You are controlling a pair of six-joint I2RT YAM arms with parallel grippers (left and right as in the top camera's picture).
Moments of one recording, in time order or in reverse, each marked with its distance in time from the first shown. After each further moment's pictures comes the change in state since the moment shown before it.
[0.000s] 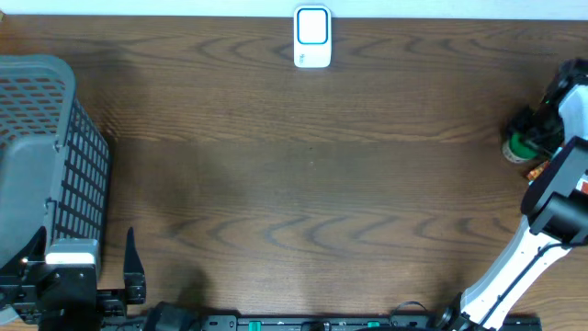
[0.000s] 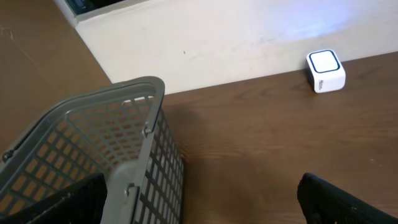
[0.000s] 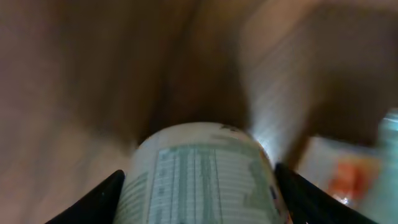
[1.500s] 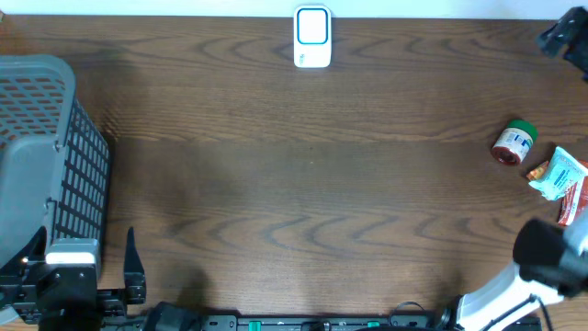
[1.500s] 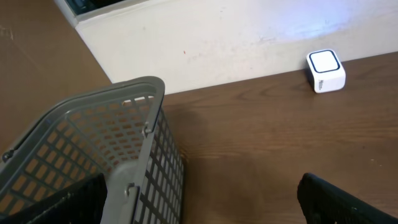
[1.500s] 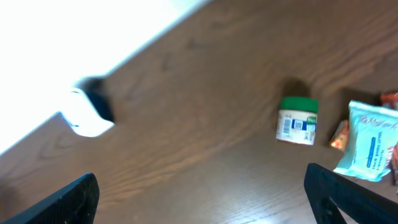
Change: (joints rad) left arm 0.000 0.000 0.000 0.001 0.000 0.000; right arm 0.083 -0.406 0.720 -0.554 -0.341 0.006
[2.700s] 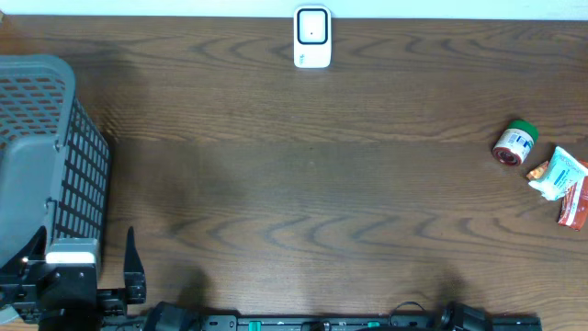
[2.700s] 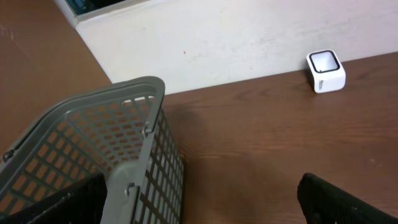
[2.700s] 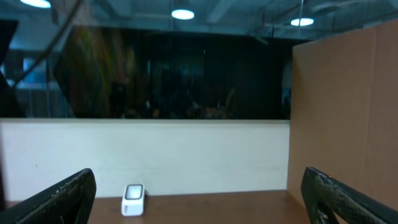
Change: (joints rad) left arm 0.000 0.000 0.000 0.000 0.000 0.000; right arm 0.011 -1.297 0.021 -0.114 0.022 -0.185
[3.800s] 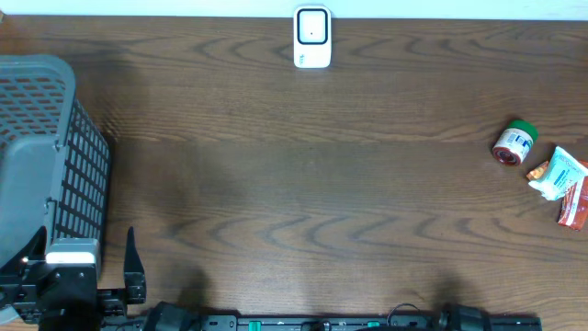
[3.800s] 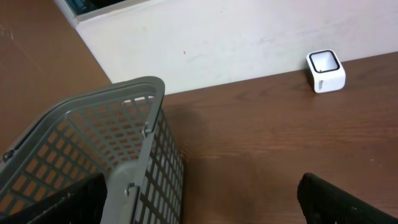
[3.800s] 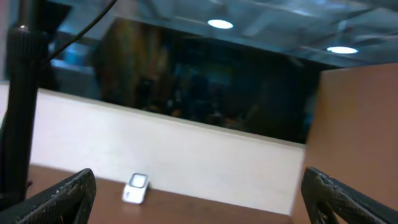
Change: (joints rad) left arm 0.000 0.000 0.000 0.000 0.000 0.000; right arm 0.200 -0.042 -0.035 0.001 -0.005 -0.190
